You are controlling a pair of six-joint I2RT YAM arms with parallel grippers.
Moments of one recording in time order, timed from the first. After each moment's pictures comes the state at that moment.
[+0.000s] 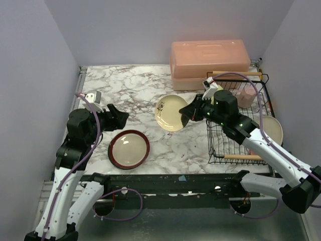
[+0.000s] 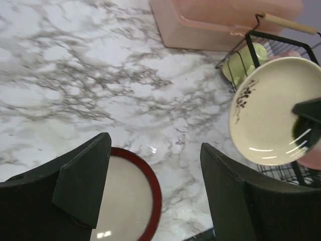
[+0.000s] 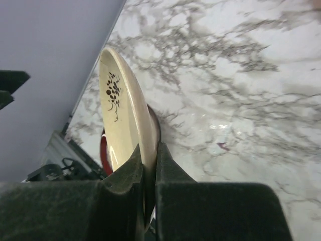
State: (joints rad) left arm -0.23 0.67 0.94 -0.55 0.22 -0.44; right arm 0.66 1.11 1.01 -0.22 -0.18 0.58
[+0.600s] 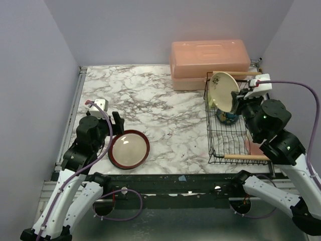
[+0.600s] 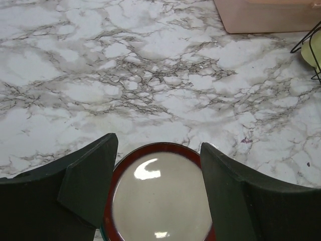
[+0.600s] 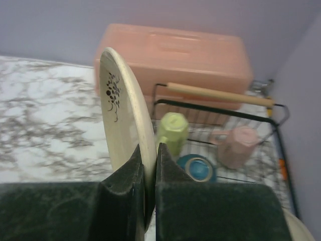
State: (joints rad) left arm -0.34 0.58 0.79 -0.52 -0.12 -0.22; right arm 0.66 0.82 1.21 -0.47 0.48 0.01
